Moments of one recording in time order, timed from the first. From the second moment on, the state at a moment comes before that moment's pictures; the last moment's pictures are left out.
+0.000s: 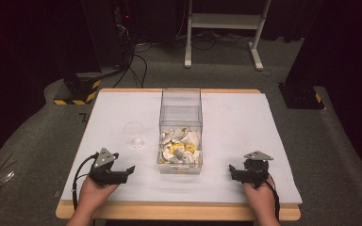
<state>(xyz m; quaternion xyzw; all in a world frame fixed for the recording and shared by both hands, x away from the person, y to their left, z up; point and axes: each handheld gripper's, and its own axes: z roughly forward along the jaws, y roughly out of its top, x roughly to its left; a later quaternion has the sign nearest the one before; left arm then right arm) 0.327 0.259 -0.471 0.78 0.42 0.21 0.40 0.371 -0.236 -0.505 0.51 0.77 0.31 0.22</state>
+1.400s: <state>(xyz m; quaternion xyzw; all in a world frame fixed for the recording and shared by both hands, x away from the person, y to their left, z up) 0.333 0.227 -0.422 0.76 0.43 0.22 0.43 0.371 -0.235 -0.505 0.51 0.77 0.31 0.22</state>
